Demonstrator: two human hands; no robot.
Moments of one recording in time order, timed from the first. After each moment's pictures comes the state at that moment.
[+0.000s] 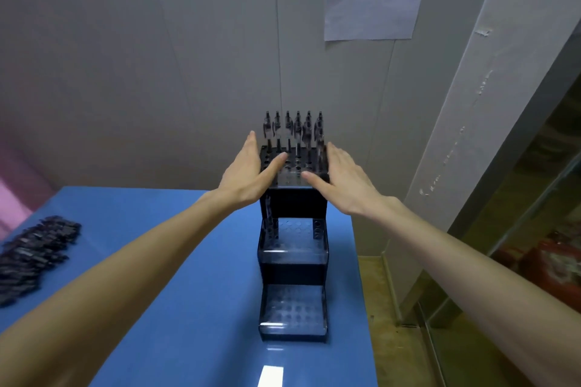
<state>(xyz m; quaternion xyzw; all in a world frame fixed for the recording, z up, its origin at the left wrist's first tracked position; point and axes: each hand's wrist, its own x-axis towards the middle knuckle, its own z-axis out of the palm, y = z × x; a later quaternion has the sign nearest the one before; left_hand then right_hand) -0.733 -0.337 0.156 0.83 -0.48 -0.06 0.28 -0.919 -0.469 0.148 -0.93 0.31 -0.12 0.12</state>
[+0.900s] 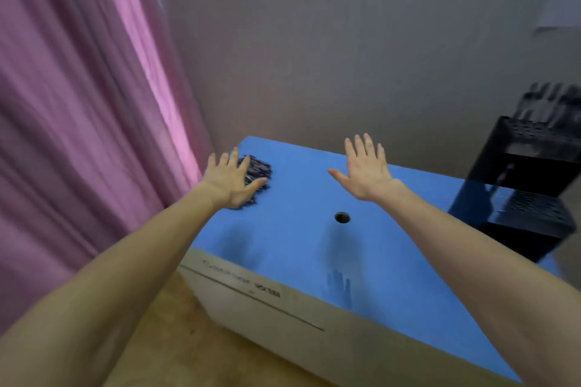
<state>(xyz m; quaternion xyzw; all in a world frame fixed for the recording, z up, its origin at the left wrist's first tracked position) -0.495 0.148 0.122 0.94 -0.33 0.01 -0.12 -0.647 -0.114 0.112 -0.97 0.23 -0.05 -0.03</state>
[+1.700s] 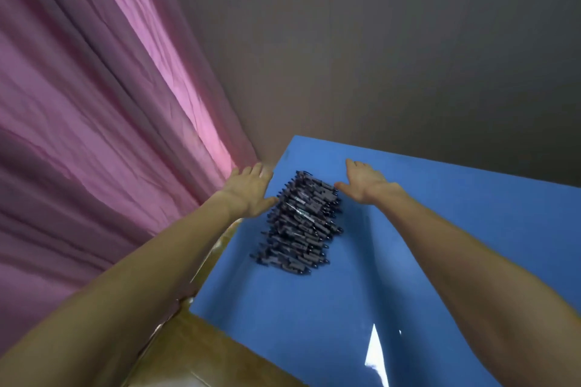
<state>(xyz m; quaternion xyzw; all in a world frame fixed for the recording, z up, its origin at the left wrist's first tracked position) -0.167 0.115 0.045 0.89 -0.40 -0.09 -0.21 -0.281 -0.127 -0.006 -0.96 0.21 0.12 0.16</state>
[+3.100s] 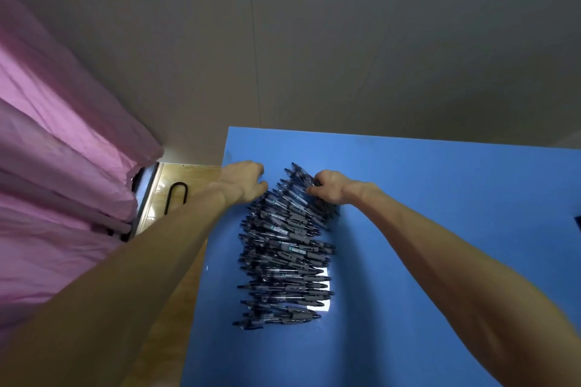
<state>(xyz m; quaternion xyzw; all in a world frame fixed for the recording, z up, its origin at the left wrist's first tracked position) -0.019 -0.013 -0.057 0.82 -0.52 -0.23 -0.08 -0.201 -0.155 -0.072 -0.84 0.37 0.26 0.30</state>
